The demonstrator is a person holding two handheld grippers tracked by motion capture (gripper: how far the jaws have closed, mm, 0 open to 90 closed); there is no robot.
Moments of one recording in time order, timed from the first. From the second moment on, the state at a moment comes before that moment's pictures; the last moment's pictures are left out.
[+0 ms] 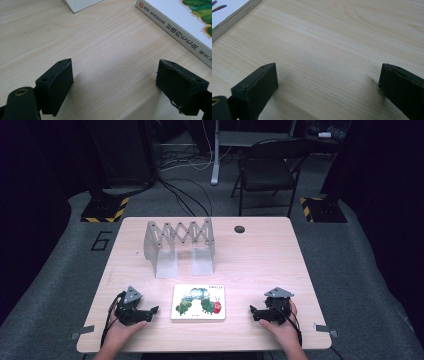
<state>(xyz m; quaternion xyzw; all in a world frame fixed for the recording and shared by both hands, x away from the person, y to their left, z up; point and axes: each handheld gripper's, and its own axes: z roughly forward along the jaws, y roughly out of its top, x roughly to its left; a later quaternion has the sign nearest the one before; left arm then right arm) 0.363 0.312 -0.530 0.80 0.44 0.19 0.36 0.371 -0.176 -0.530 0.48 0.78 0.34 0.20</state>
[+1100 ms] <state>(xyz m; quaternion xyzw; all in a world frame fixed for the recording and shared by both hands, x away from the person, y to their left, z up) 0.364 0.309 -0.503 0.77 0.50 0.14 0.36 0.372 -0.150 -0.495 0.49 0.79 0.33 0.17</state>
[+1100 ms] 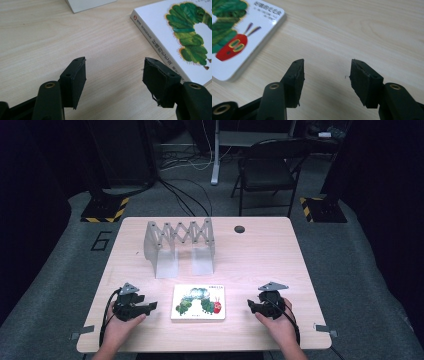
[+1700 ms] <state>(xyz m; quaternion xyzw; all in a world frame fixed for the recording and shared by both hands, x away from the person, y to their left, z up) 0.369 0.276 -0.479 0.77 0.47 0.11 0.41 0.396 -0.098 -0.465 0.45 0.81 0.35 0.15</state>
